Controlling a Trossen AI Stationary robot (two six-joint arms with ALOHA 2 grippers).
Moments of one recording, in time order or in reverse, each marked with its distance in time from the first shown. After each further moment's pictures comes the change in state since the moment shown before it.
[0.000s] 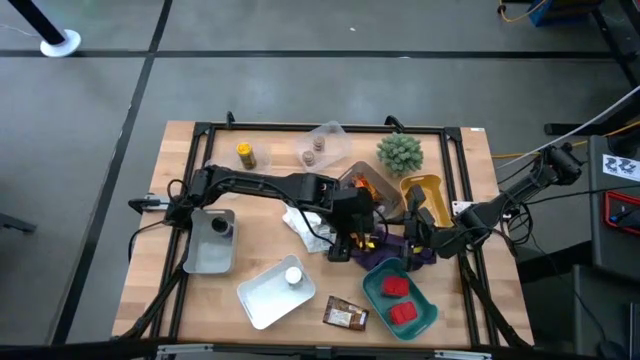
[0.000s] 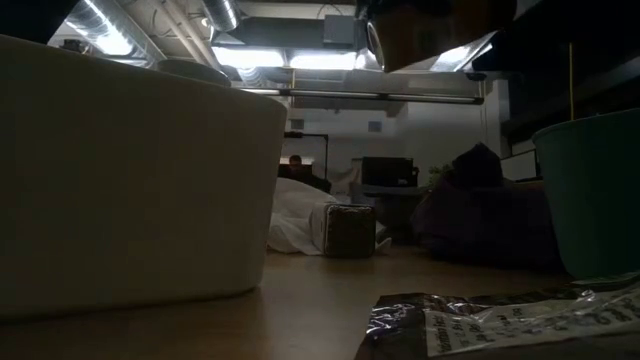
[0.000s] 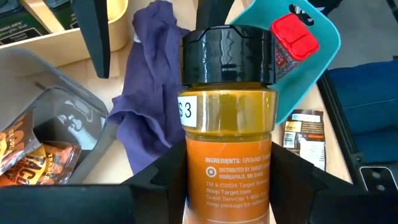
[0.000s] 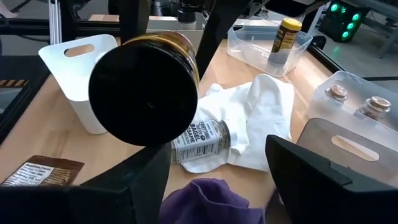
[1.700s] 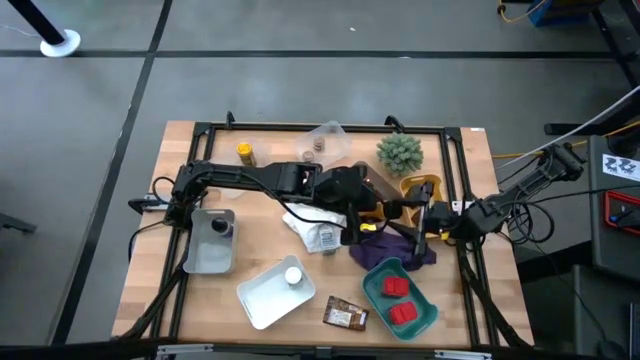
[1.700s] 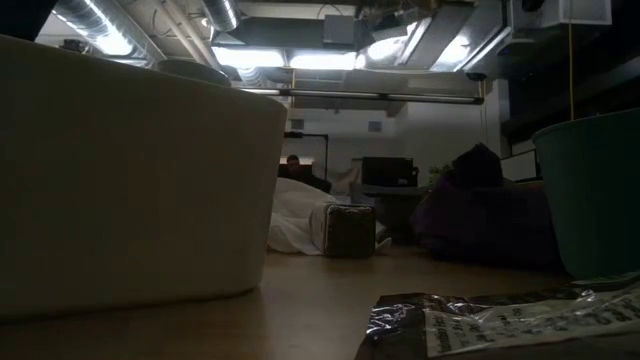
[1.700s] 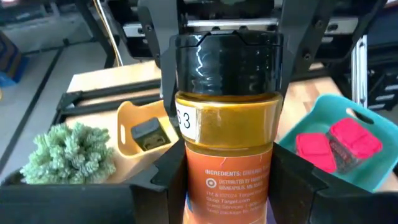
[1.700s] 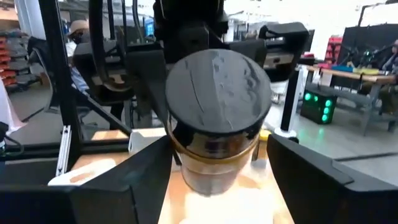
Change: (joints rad) left arm -0.017 -0.132 -0.002 0.253 -0.288 0.096; right arm -0.001 -0.156 0.003 0.390 0.091 -0.308
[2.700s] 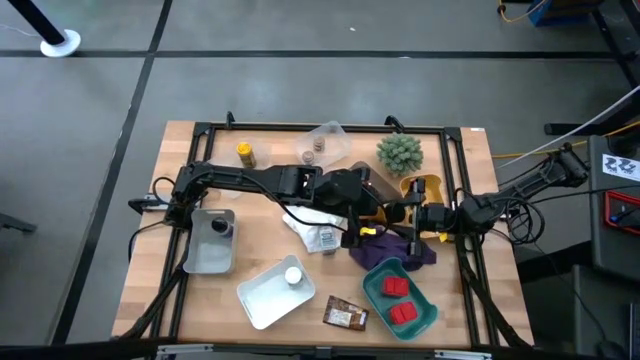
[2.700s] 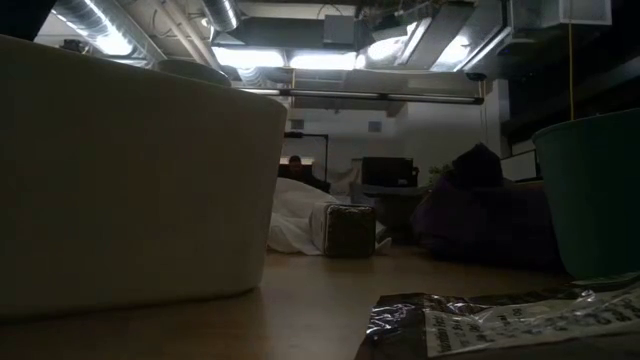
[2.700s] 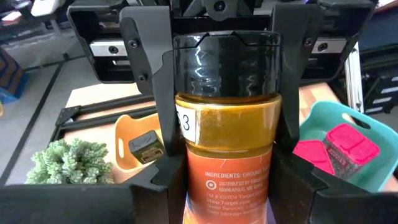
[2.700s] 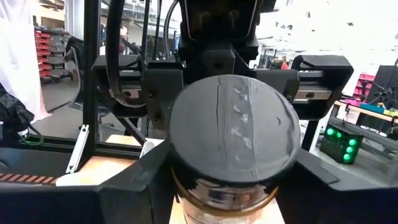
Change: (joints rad) left arm -0.006 0.008 -0.007 0.049 0.000 0.039; right arm -0.124 0.047 -0.002 0.126 -0.274 -0.159
